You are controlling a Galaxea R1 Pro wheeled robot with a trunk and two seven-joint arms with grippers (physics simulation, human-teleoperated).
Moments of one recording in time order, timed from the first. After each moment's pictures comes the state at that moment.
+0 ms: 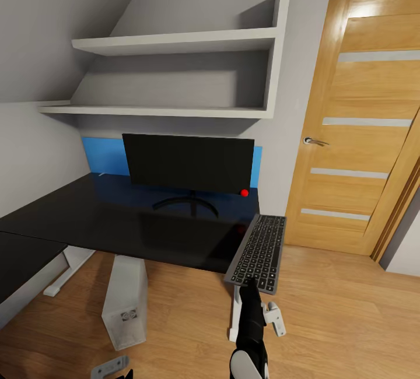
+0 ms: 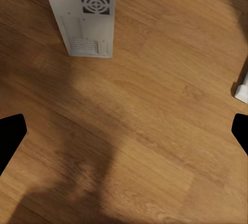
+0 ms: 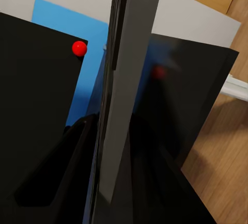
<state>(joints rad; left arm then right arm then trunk) 0.10 -0.05 0.09 -1.19 0.19 0.29 0.17 -0.15 0.17 0.48 -1.22 -1.15 -0.77 -0.31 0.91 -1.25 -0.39</state>
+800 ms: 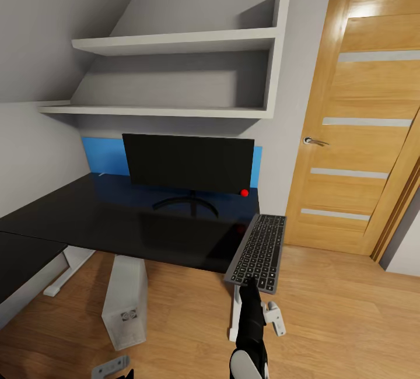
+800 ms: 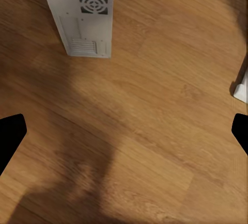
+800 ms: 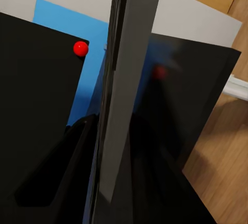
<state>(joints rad) 0.10 -0.05 0.08 -1.19 0.19 0.29 0.17 -0.15 0.17 0.48 -1.23 -1.15 -0.77 -0.31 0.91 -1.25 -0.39</state>
